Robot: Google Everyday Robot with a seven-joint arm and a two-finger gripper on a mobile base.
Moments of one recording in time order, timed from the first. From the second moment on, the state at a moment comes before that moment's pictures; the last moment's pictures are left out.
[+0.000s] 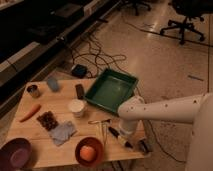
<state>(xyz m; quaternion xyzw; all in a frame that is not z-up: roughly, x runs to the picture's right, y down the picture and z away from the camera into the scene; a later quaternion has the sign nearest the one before) 0.099 0.277 0.773 -0.41 0.10 0.36 0.83</state>
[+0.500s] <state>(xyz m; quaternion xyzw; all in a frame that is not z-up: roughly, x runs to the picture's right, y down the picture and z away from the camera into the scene) 0.133 0.237 0.734 -0.46 -0.07 0.49 0.74</state>
